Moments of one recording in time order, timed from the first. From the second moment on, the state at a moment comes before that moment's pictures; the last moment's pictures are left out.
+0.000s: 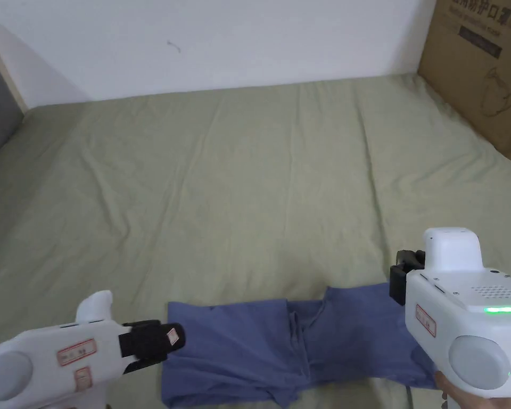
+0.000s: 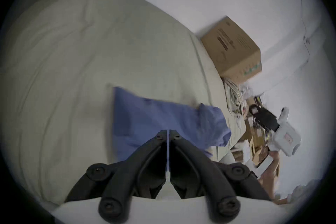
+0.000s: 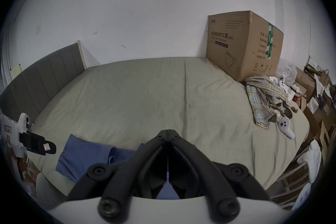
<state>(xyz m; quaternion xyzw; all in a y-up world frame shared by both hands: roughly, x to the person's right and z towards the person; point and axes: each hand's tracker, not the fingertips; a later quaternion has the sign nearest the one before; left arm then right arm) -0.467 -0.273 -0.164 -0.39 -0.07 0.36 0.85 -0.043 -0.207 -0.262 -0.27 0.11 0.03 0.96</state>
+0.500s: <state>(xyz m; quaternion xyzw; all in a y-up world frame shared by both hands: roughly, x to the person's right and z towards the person) -0.496 -0.344 -0.169 -0.38 -0.09 0.46 0.80 -0.104 -0.204 -0.274 -0.29 0.14 0.07 0.95</state>
